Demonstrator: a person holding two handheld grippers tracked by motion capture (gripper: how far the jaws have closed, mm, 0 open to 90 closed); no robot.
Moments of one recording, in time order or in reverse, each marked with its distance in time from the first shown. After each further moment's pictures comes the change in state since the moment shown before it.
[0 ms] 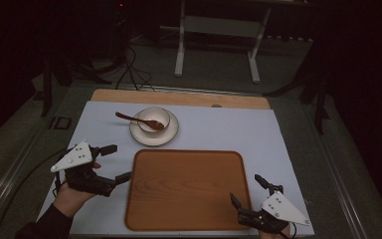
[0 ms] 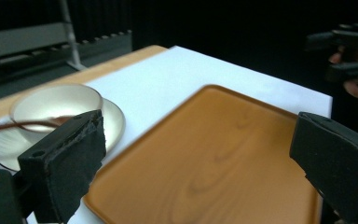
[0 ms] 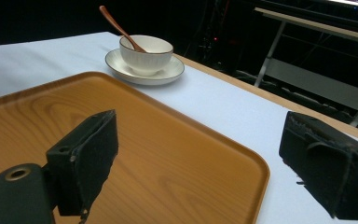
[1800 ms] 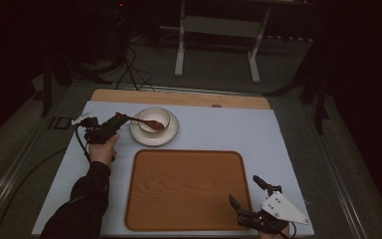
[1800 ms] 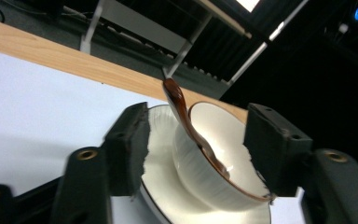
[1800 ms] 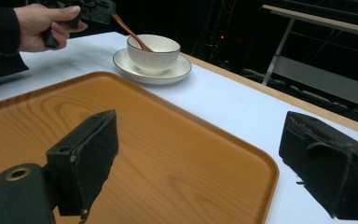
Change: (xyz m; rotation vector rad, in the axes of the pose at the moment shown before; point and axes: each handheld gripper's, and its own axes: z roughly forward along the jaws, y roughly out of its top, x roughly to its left) left arm 0.146 -0.054 0.088 -0.231 0.392 -0.654; right arm 0.001 0.000 0.000 0.004 0.031 0.014
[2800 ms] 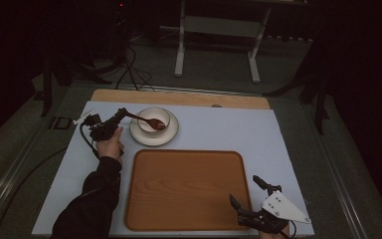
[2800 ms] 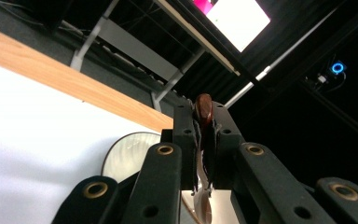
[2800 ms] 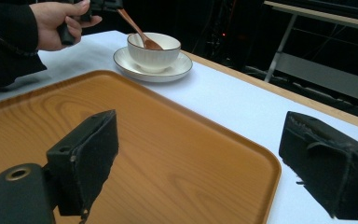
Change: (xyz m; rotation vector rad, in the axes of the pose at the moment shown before) left arm -0.012 0.003 0.010 -0.119 -0.039 -0.109; right arm -0.002 -0.002 0.001 0.008 0.007 0.015
